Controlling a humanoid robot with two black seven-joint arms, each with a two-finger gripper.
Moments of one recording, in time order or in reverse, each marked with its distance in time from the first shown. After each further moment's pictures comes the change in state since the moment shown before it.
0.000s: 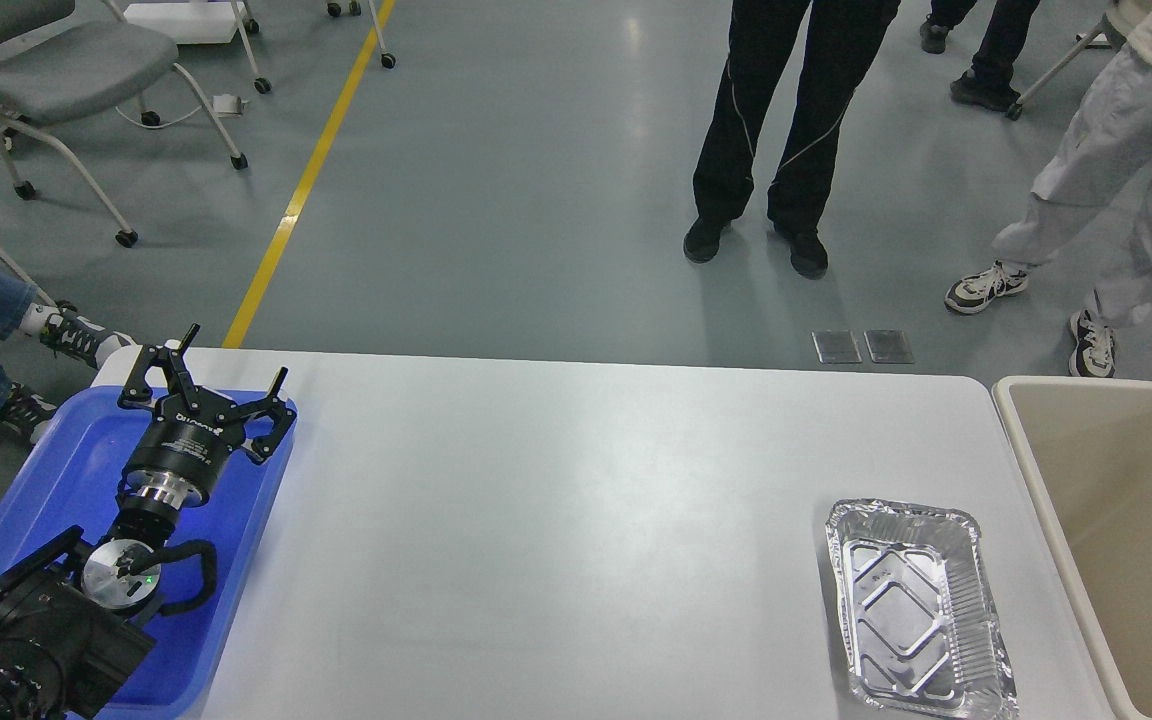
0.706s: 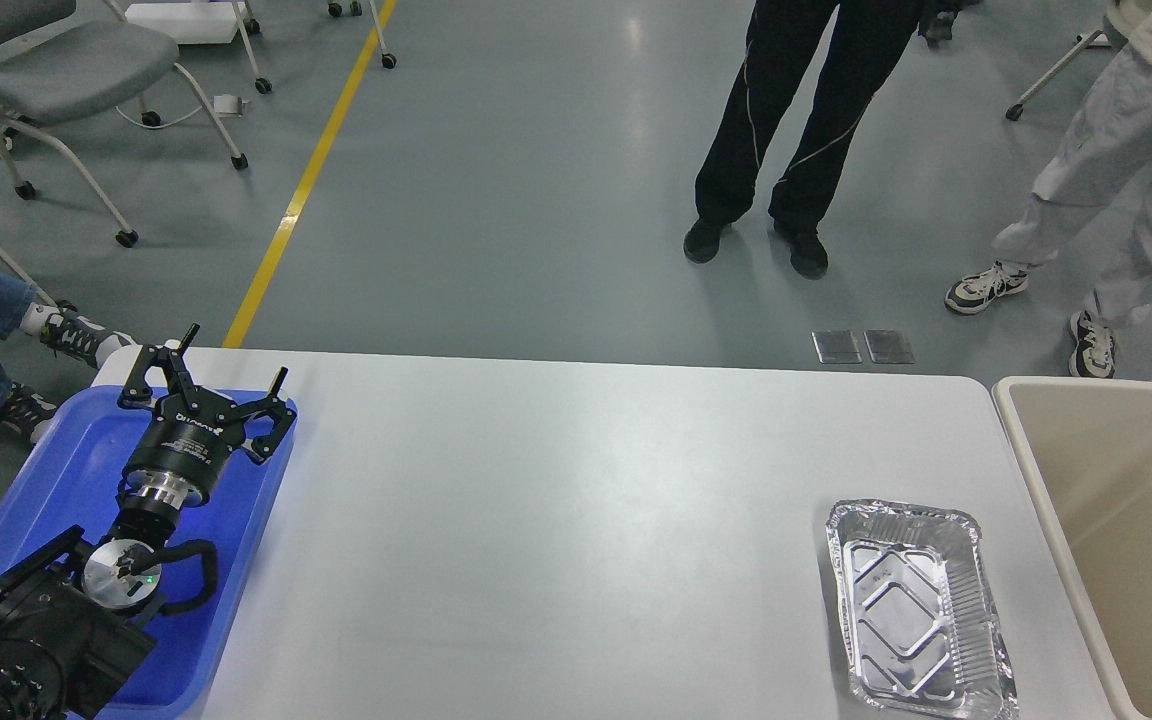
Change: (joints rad) left arm 0.000 0.000 0.000 0.000 0.000 0.000 0.000; right arm -0.251 0.284 0.221 -0.186 -0.139 -0.001 -0.008
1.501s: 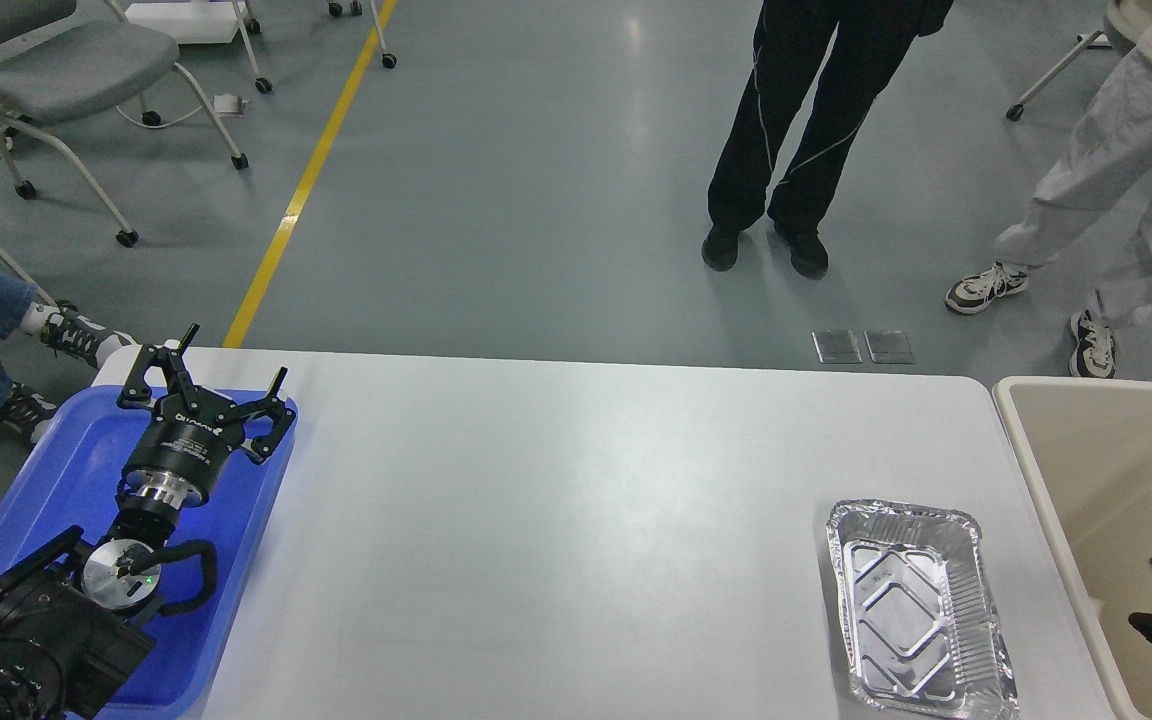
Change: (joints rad) left arm 0.000 0.000 0.000 0.000 0.000 0.000 0.000; right arm -0.031 0.102 0.041 -0.133 -0.127 -0.024 0.004
